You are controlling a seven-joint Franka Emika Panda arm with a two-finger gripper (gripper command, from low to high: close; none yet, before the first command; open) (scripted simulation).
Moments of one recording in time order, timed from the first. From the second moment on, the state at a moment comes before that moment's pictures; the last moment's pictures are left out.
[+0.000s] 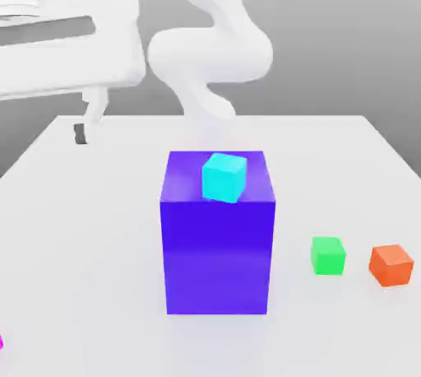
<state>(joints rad) -0.01 -0.05 -0.35 -2.20 0.28 2.43 0.39</state>
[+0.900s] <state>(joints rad) -0.28 0.62 -0.34 -2.10 0.43 2.65 0.11</state>
